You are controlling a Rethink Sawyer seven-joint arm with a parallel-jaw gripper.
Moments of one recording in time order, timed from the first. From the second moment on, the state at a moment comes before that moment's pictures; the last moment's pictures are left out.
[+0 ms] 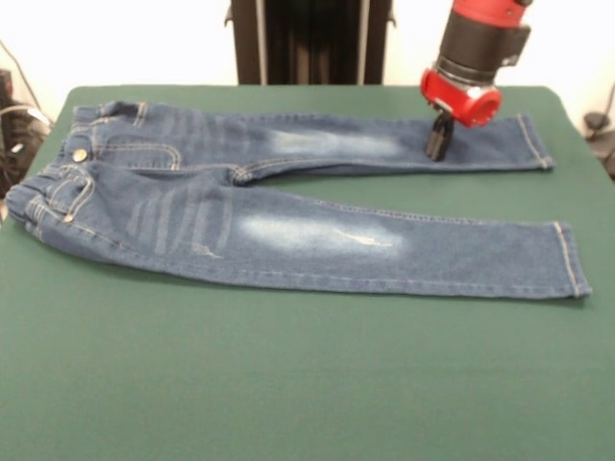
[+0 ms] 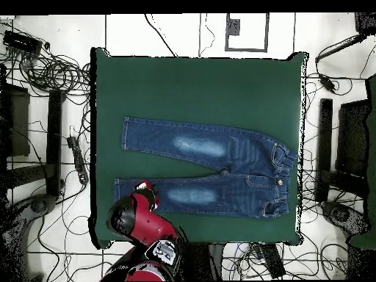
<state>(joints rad) 0.27 -0.45 -0.09 2.14 0.65 -0.22 2.40</state>
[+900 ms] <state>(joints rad) 0.37 -0.47 -0.08 2.16 0.78 -0.17 2.40</state>
